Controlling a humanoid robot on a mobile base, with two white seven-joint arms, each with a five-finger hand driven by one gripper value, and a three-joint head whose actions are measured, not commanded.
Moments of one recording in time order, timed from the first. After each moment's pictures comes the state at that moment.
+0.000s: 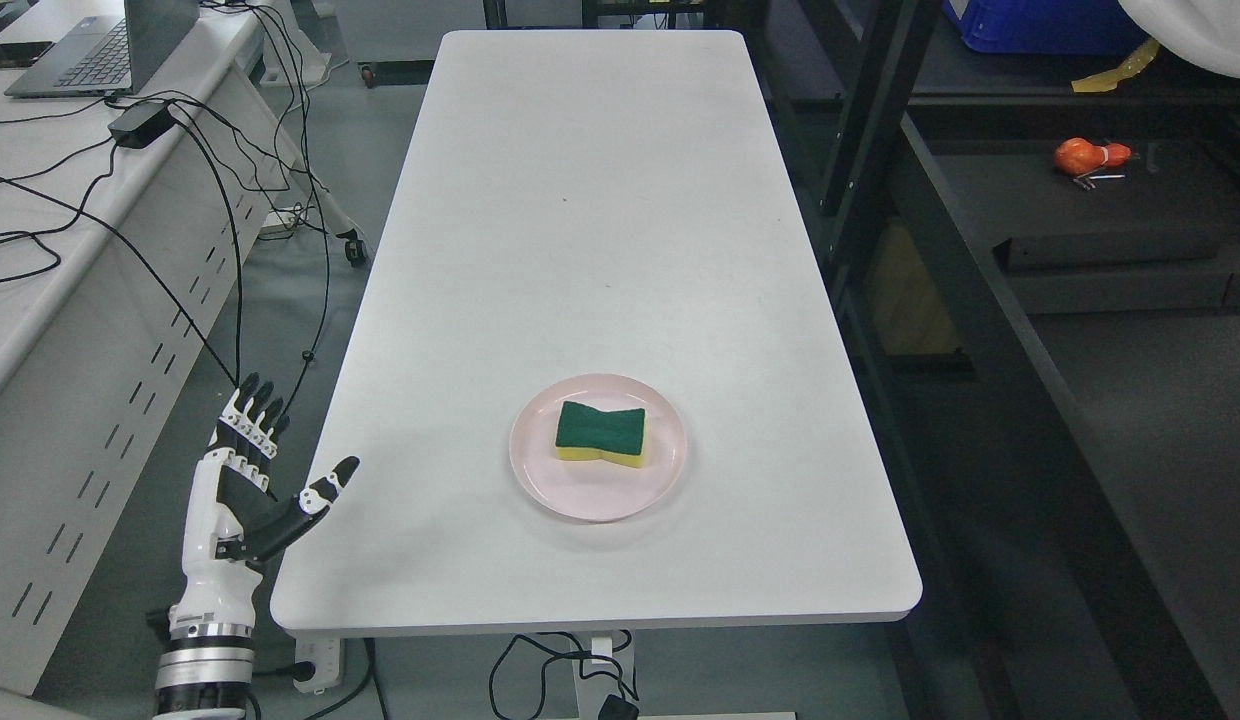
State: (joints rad) left arm 0.06 0.09 0.12 -1.74 0.24 -0.19 0.02; right arm -0.07 0.00 -0.21 0.00 -0.11 0.08 -0.07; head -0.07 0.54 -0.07
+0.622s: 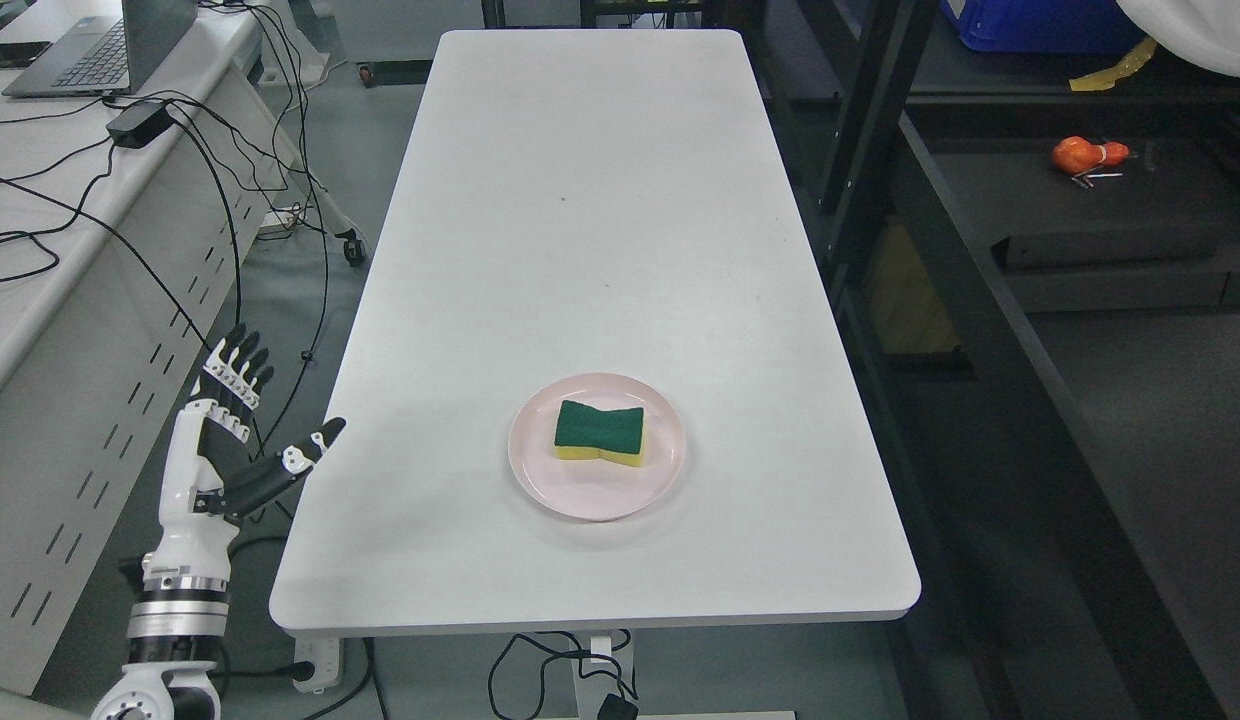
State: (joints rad) left arm -0.06 0.19 0.14 -1.67 0.20 -0.24 -0.04; right arm -0.07 0.00 -0.21 0.00 -0.11 0.08 -0.07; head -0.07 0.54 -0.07
